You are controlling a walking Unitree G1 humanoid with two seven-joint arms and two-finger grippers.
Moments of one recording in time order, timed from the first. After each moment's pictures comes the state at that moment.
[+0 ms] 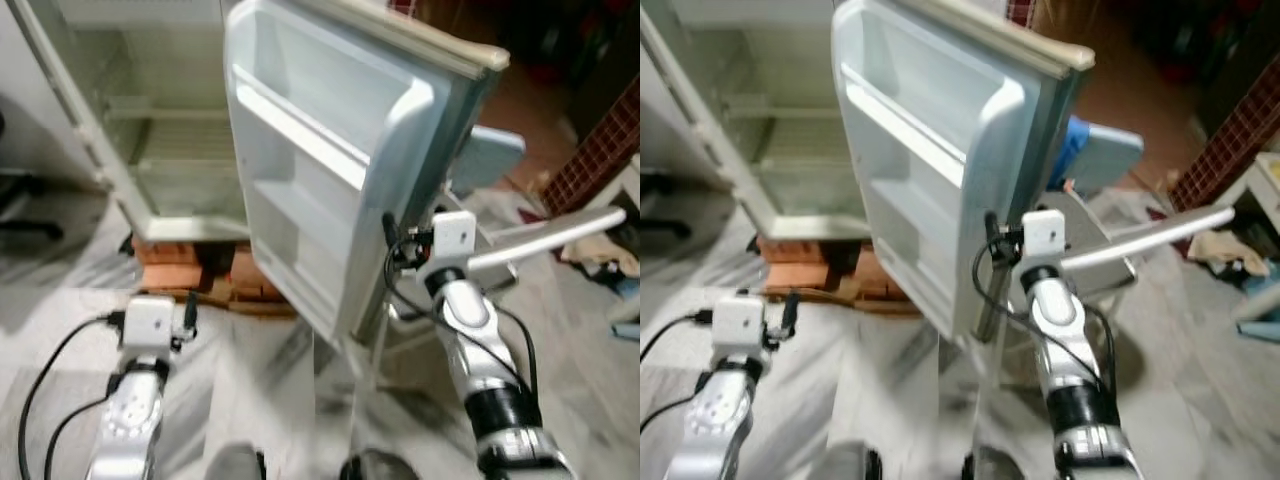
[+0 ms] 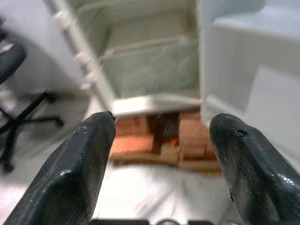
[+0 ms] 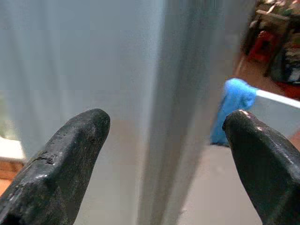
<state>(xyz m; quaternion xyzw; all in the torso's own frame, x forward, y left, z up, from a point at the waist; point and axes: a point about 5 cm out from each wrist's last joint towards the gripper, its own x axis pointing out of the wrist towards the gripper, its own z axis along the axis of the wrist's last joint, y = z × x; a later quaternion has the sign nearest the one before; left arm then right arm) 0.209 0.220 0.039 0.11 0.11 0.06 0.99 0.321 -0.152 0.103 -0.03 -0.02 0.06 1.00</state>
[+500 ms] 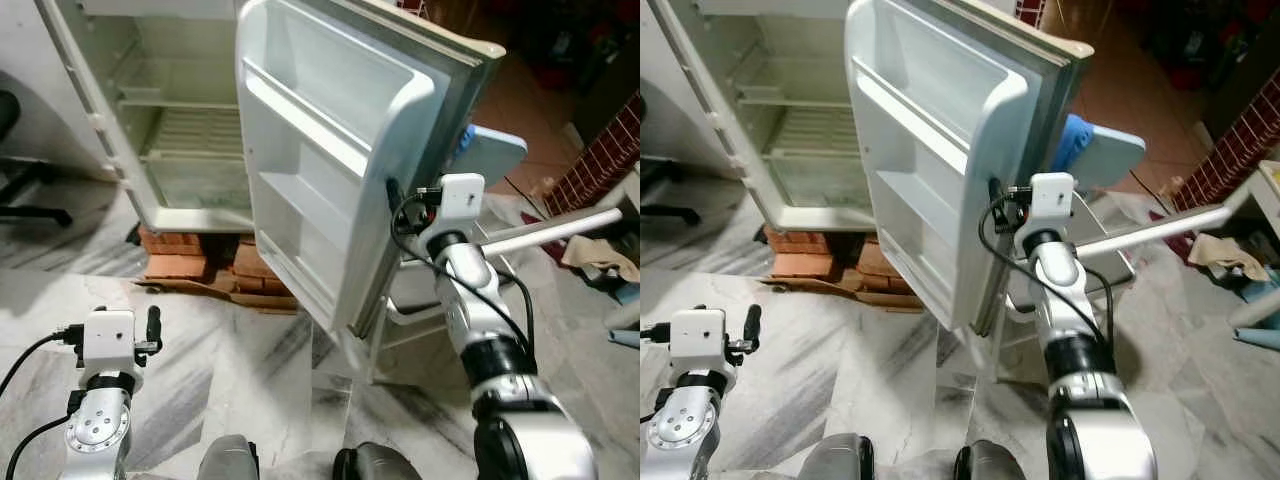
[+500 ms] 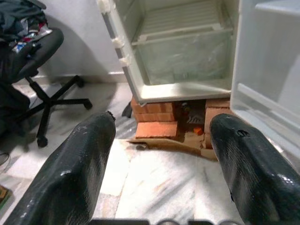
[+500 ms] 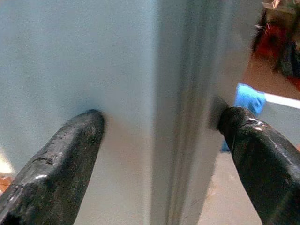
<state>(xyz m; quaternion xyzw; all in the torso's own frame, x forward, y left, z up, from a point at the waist) 0.201 0.240 0.050 0.12 0.11 0.10 0.98 0.363 -0.153 0.132 0.02 -0.01 0.05 1.00</state>
